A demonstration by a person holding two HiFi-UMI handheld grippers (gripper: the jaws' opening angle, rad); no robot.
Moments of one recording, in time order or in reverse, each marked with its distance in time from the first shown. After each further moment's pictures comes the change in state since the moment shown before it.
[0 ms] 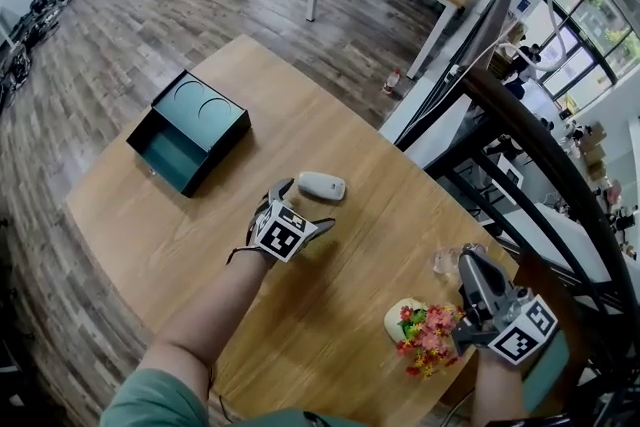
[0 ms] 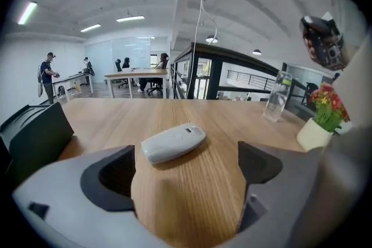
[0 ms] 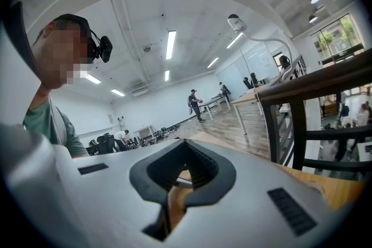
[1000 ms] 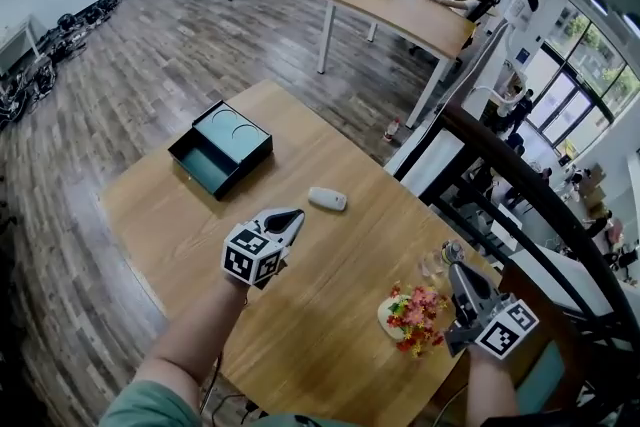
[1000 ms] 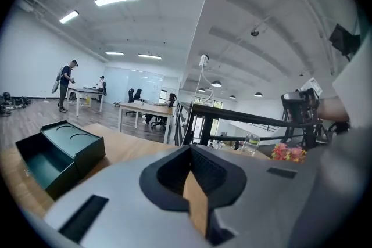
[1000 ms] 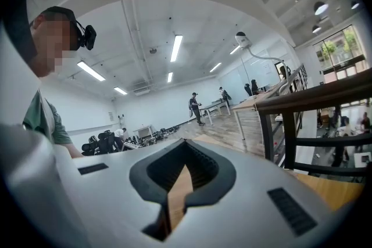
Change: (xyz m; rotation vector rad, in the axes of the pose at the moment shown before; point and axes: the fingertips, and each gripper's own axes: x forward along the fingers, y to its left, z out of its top) left arm -0.187 -0.041 0.052 -0.159 -0.432 0.004; right arm -0.076 0.045 0.004 -0.051 -0.022 -0.016
